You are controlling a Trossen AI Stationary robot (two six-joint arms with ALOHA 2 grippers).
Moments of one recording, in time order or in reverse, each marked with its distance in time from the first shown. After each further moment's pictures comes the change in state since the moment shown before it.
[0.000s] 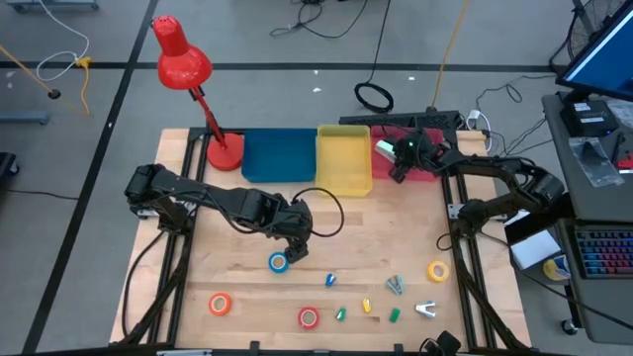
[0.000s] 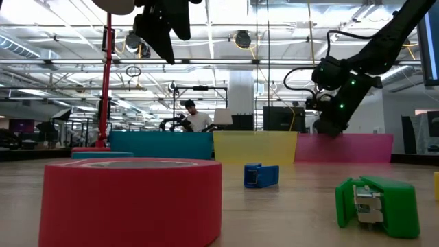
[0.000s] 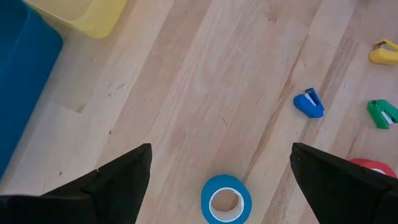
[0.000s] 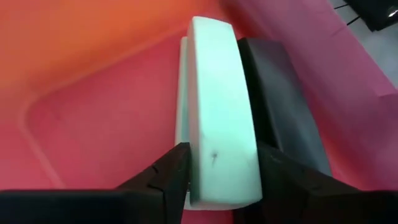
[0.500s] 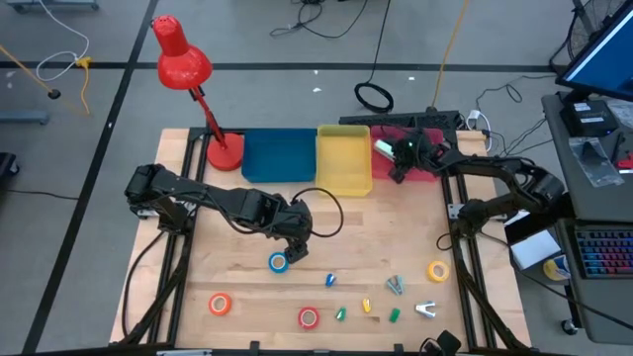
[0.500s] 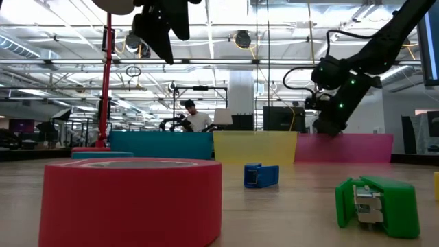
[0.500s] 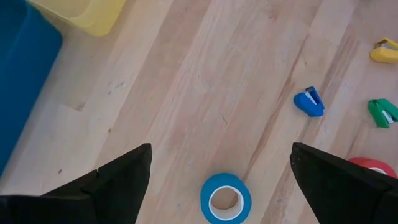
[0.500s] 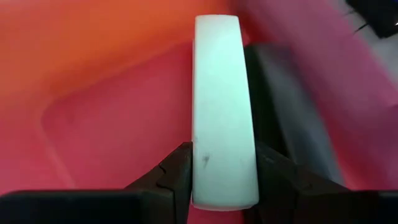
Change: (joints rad) left arm -0.003 0.000 0.000 -0.004 0.000 -0.006; right arm 0.000 0.002 0.000 -0.010 -0.014 -0.015
